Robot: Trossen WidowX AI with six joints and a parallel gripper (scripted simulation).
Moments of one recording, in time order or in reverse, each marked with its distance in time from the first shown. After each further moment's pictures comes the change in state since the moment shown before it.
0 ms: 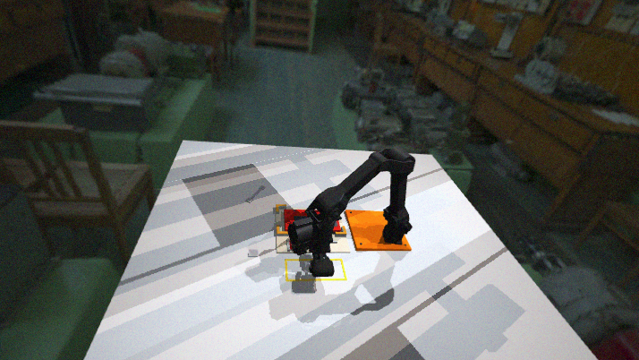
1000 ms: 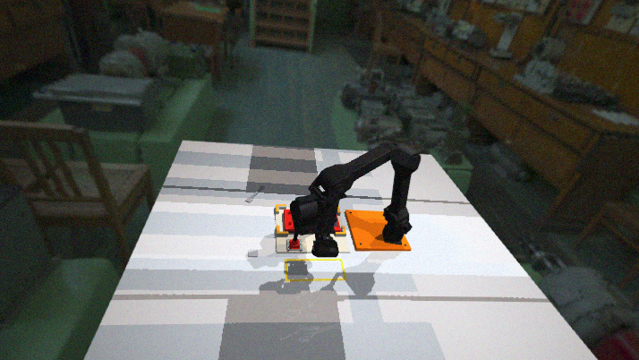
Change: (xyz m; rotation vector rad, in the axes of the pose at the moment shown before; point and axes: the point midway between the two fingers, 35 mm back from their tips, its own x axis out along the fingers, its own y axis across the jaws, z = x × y) arm -0.080 0.000 0.001 0.000 -0.007 0.003
